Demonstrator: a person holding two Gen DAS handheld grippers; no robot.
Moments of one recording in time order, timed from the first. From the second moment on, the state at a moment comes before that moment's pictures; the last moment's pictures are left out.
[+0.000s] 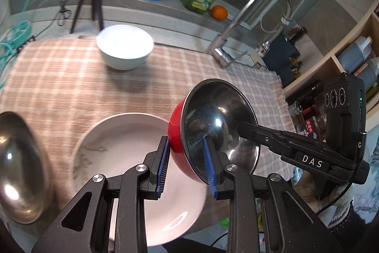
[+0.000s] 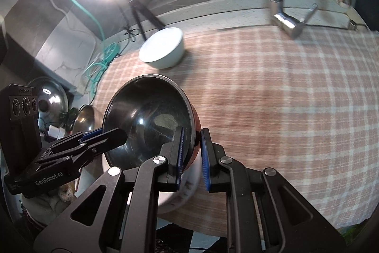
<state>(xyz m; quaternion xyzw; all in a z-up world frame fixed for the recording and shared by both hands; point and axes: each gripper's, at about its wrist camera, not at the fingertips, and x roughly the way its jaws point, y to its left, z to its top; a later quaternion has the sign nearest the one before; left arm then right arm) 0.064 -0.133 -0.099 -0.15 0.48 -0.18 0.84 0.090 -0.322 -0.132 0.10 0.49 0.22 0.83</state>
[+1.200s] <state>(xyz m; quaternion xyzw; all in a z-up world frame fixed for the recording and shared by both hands) -0.015 0.060 -0.105 -0.25 0.46 -0.02 0.85 0.084 -0.081 -0.142 -0.02 0.51 0.36 0.78</state>
